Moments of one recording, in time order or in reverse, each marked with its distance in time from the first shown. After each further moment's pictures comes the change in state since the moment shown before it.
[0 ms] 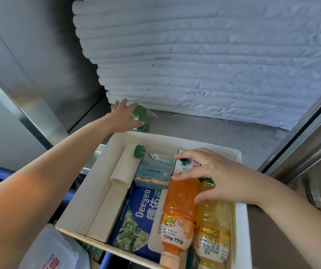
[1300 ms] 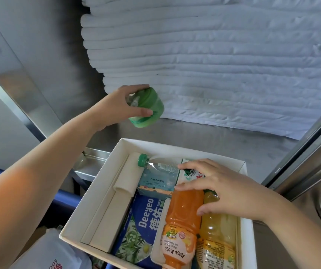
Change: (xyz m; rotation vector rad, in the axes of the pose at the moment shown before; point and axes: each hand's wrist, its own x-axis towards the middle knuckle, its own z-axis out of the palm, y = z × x) left_hand -0.047 0.022 -0.068 -0.577 0.158 0.275; right_hand 0.000 0.004 0.004 -0.035 0.009 -0.023
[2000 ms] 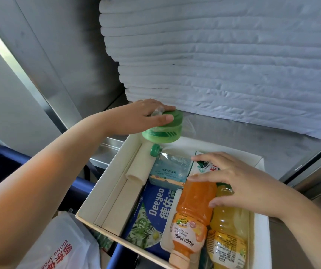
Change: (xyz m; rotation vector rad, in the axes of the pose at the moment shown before) left_hand -0.040 0.012 0.011 0.333 -0.357 0.049; right_hand 0.000 -0.002 0.000 0.005 -0.014 0.035
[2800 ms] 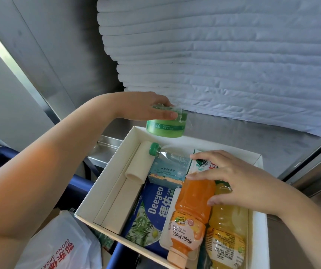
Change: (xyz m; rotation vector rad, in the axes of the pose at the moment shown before) left_hand 0.019 0.017 -0.018 0.156 -0.115 -0.068; right_hand 0.000 0.000 0.001 0.007 0.016 -0.025
